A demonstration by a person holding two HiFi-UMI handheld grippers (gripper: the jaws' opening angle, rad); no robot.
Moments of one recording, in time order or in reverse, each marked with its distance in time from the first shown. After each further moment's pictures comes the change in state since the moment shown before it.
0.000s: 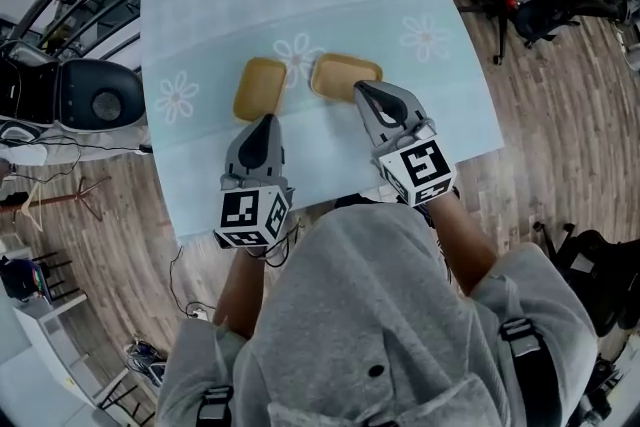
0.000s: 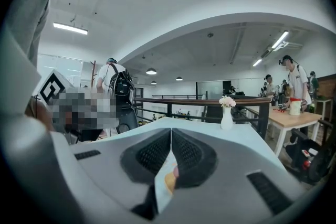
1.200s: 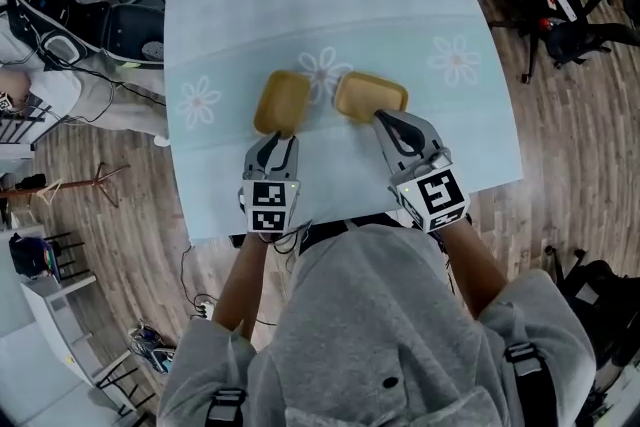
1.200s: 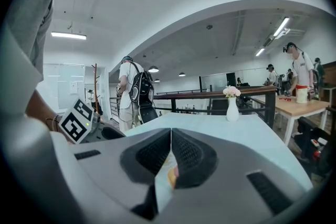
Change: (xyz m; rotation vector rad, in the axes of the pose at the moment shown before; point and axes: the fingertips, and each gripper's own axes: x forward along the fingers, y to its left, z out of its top) left arm 0.034 0.052 -0.103 0.229 0.367 0.048; right arm 0.017 -0.003 -0.024 0.062 0.042 0.071
